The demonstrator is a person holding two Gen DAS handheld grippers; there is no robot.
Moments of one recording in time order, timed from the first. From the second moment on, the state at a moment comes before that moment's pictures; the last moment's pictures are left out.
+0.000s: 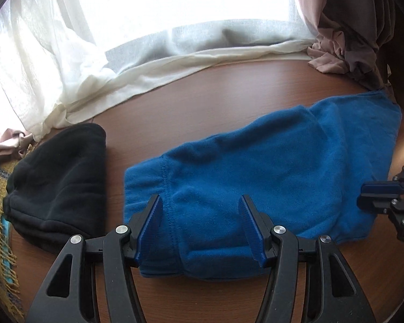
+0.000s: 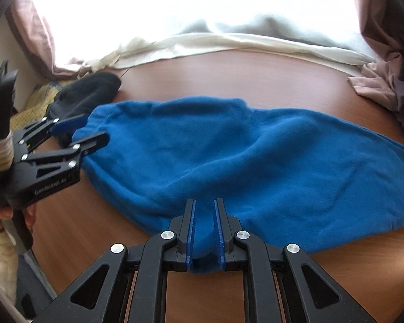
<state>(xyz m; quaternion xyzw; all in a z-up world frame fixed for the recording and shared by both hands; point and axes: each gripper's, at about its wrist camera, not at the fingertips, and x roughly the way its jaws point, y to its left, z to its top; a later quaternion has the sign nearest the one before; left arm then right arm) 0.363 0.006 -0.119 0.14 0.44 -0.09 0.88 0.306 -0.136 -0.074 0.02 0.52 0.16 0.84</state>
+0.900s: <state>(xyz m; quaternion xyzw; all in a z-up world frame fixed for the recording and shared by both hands) 0.331 0.035 -0.080 0.14 0.38 -0.03 0.91 0.288 -0.148 -0.058 -0.03 0.49 0.11 0.86</state>
